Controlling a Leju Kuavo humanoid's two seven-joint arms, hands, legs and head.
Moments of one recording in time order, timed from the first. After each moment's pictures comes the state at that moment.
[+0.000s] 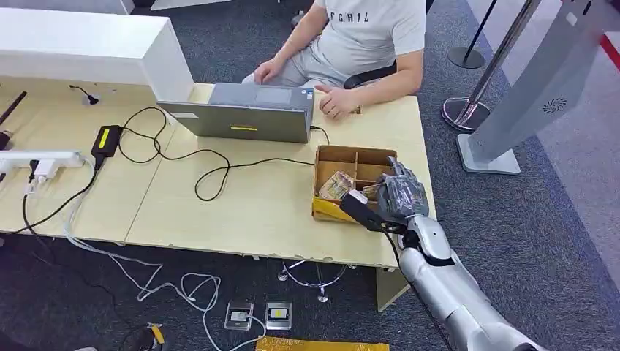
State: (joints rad) left arm -0.20 0.19 -0.66 -0.19 0.91 0.18 0.02; right arm -0.66 -0.11 0.61 -0.77 0.97 -0.25 0.06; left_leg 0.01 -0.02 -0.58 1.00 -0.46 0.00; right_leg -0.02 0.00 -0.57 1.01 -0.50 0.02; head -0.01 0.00
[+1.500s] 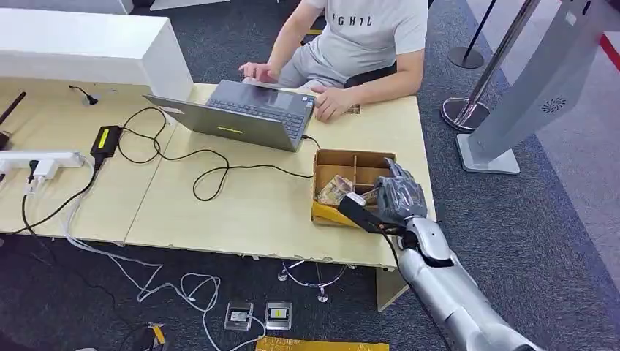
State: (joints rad) left arm -0.20 0.19 -0.67 -0.19 0.90 0.17 -0.01; right arm -0.65 -0.10 0.61 -0.77 0.98 -0.23 0.05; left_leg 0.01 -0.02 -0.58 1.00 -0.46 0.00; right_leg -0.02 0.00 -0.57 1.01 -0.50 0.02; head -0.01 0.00
